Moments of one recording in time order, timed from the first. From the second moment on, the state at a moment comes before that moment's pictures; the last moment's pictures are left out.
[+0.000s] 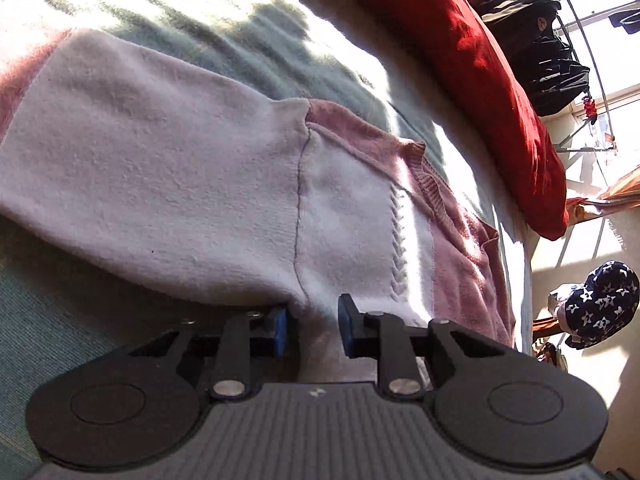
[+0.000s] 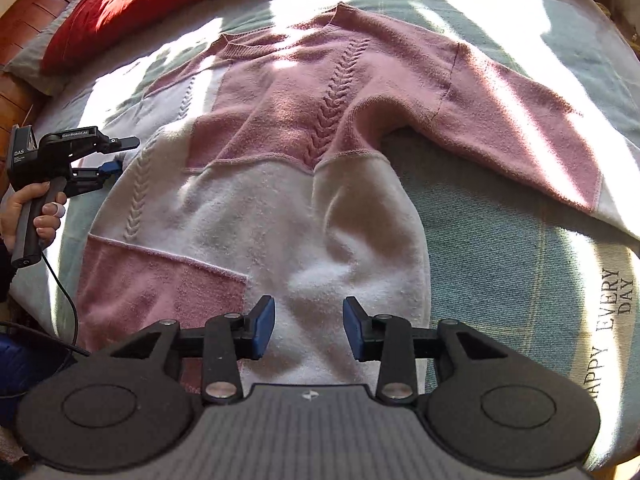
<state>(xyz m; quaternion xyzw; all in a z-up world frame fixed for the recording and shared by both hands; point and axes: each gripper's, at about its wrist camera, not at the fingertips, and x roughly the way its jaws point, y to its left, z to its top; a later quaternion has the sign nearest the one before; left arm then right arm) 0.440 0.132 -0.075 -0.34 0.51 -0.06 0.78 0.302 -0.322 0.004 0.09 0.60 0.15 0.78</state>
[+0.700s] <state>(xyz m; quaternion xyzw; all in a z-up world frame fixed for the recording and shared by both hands) 0.322 0.120 -0.034 -0.16 0.57 -0.11 0.80 0.286 -0.300 -0.002 -0.01 0.59 0.19 0.78</state>
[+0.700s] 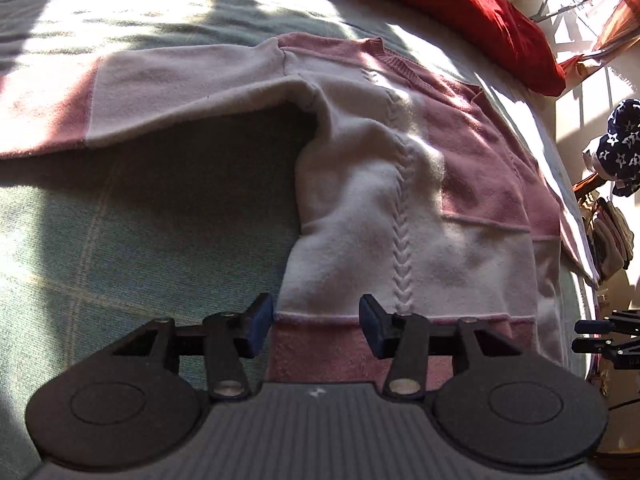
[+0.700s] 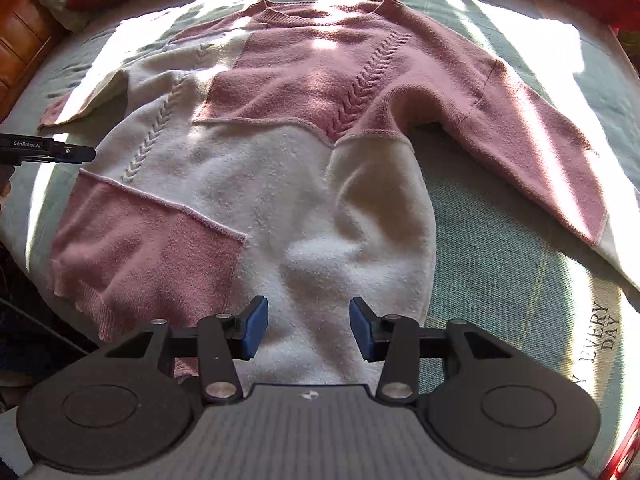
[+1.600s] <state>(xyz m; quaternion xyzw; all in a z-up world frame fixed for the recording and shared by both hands) 0.279 0.149 -0.071 -0.29 0.58 -0.16 0.74 0.280 -0.391 -0.030 0.16 0.60 0.14 0.77</state>
